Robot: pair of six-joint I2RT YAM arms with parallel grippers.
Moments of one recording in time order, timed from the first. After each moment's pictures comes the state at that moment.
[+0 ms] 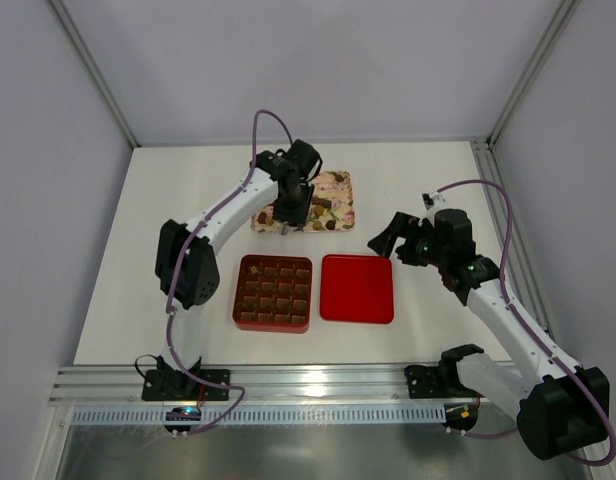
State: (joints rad) left arm -0.62 2.04 1.93 -1.10 -0.08 -0.34; right arm 0.26 0.97 0.68 -0.26 -0.29 0.55
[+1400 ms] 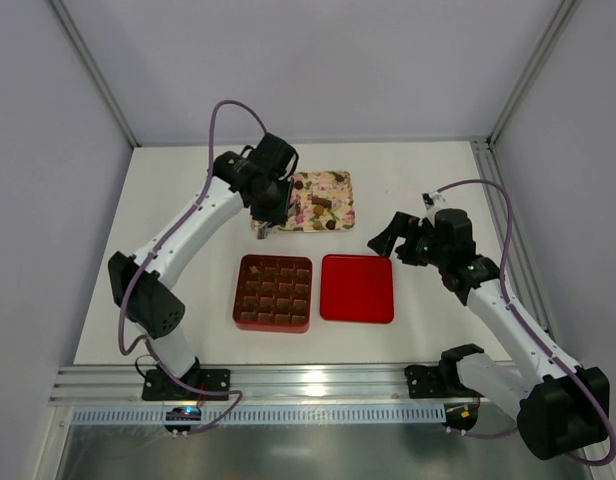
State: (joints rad) left arm -0.62 1.78 1.85 -1.16 -0.09 -0.35; right arm 0.26 0.97 0.68 -0.26 -0.30 0.55
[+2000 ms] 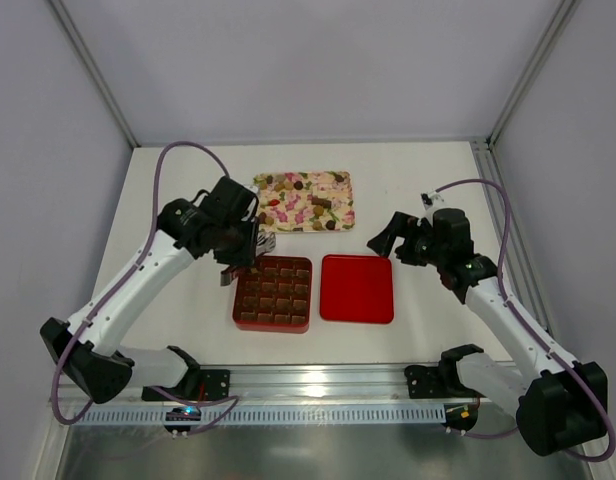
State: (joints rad) left arm -0.63 1.32 1.44 -1.21 -0.07 -0.42; right arm 0.26 0.99 0.68 -0.25 -0.29 0.55
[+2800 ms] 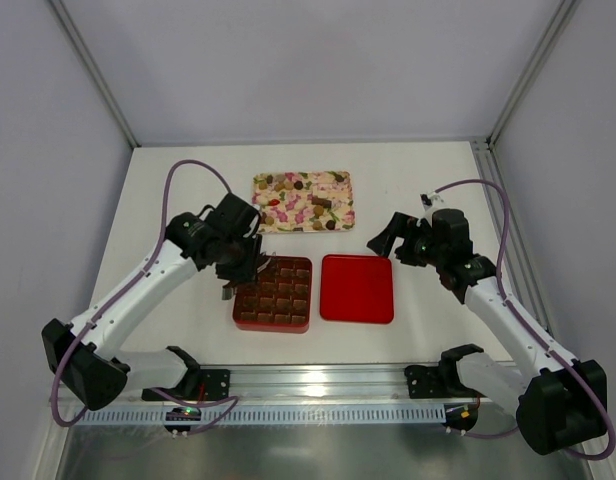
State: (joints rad) left arm -0.64 1.25 1.25 -1.16 -0.02 -0.45; right arm 0.26 1.00 0.67 -0.24 -0.28 0.55
